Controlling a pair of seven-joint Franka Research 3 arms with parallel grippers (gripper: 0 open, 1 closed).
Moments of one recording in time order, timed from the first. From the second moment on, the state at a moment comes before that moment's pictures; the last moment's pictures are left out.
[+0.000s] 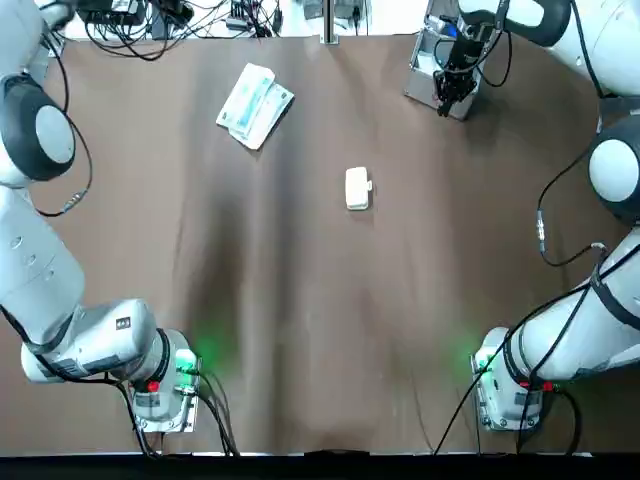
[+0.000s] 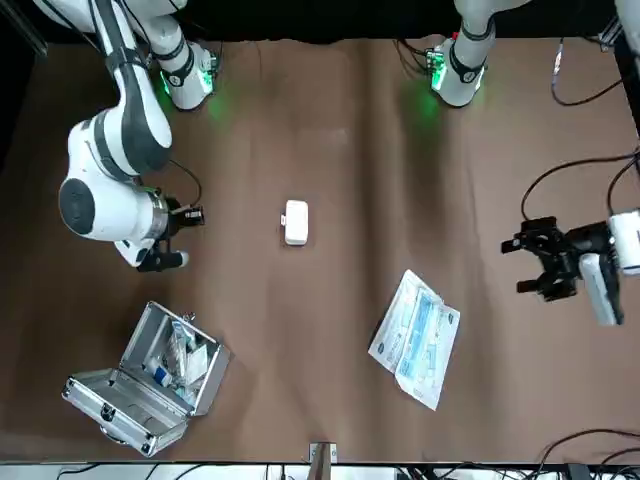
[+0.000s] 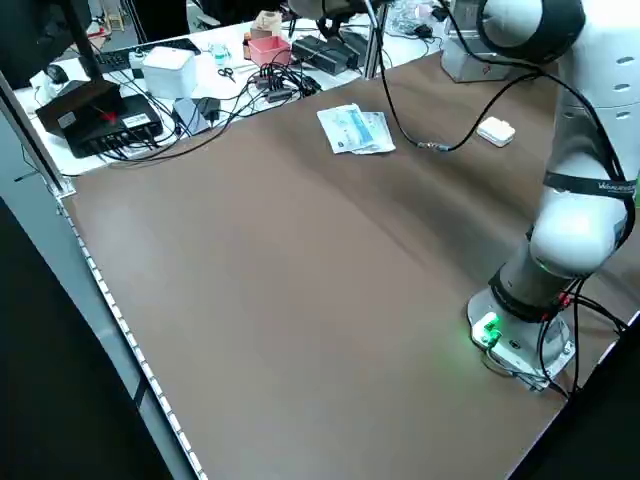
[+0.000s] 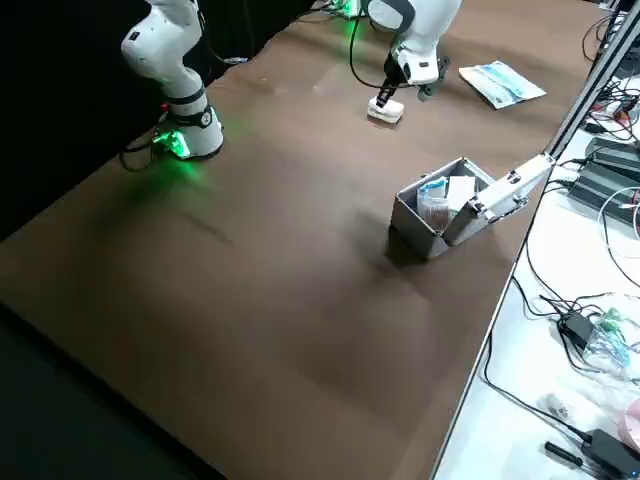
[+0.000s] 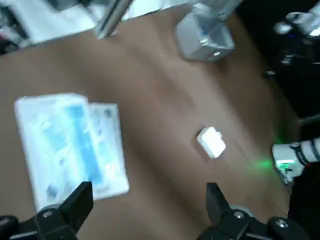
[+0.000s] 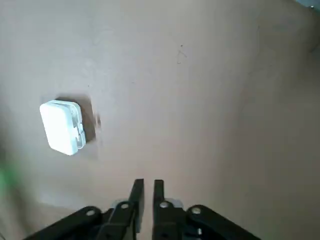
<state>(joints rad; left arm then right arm) 0.18 0.41 -0.10 -1.43 -0.79 1.67 0.91 0.18 0.28 0.06 -1.77 0.24 1.75 0.09</state>
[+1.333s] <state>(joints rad) 0.14 0.84 -0.28 -1.45 -1.15 1.47 2.28 0.26 0.47 0.07 -1.85 0.57 2.04 -0.04</state>
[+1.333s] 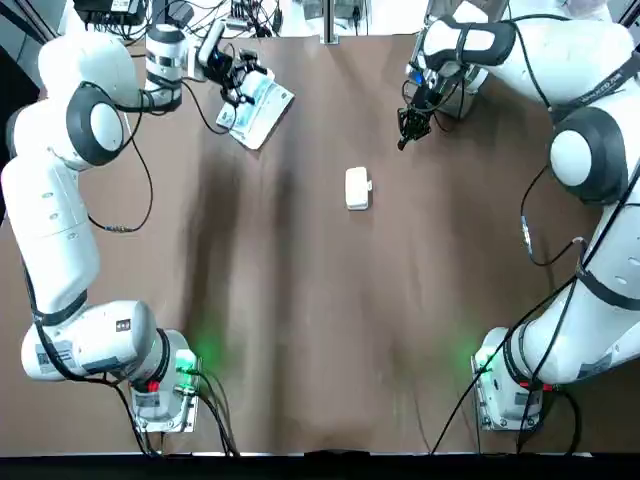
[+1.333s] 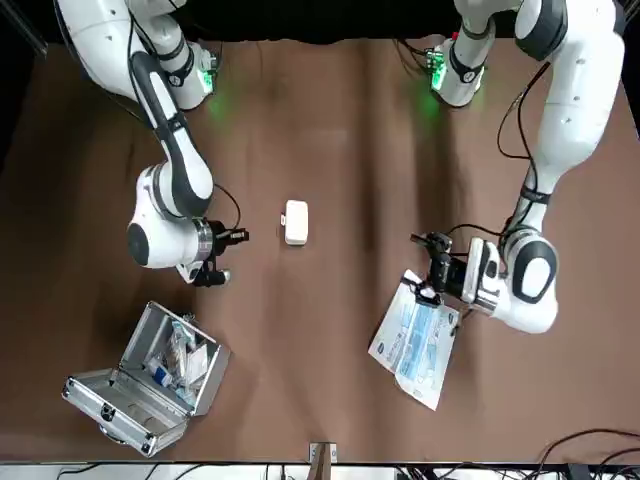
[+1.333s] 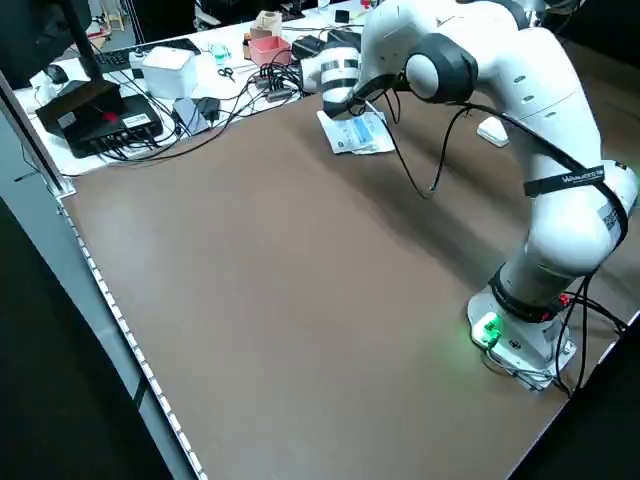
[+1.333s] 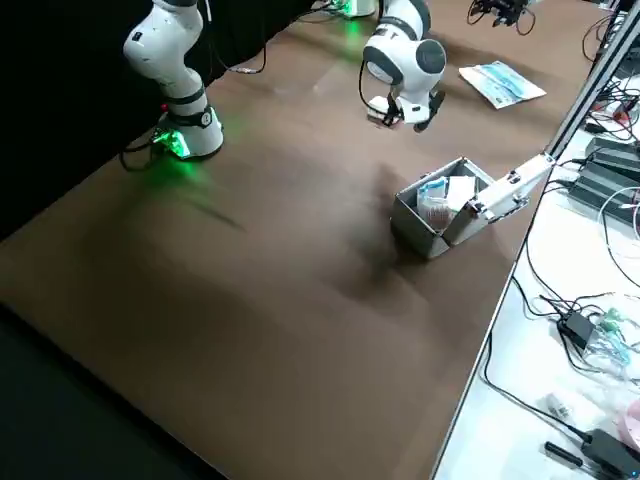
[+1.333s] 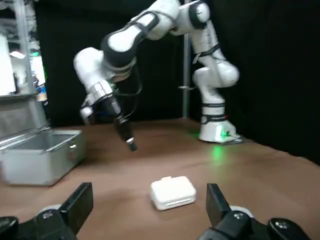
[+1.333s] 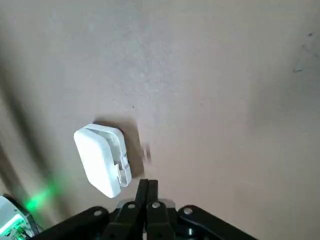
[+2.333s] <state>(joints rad) -0.15 0.93 -0.29 -1.55 -1.17 1.76 2.42 0.30 0.56 0.06 -1.90 0.74 2.07 -0.36</state>
